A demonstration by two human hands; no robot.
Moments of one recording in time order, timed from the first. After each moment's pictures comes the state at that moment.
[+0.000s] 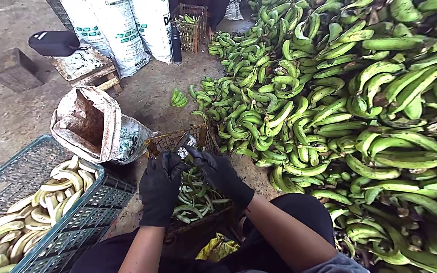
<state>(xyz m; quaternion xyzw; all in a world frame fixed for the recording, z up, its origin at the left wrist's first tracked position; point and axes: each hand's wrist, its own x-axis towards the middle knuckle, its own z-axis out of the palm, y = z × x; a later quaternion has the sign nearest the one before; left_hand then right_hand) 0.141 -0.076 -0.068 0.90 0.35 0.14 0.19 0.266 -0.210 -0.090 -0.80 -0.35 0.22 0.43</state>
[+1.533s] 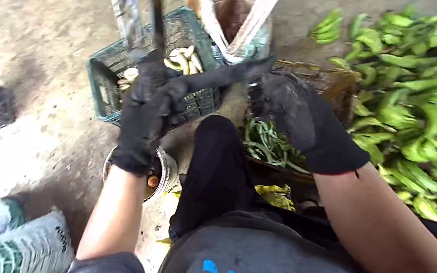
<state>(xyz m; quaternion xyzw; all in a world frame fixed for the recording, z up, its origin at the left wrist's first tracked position) -0.111 -0.034 -0.012 0.63 0.29 0.44 0.57 0.144 -0.135 -0.033 -0.54 -0.38 0.48 0.58</state>
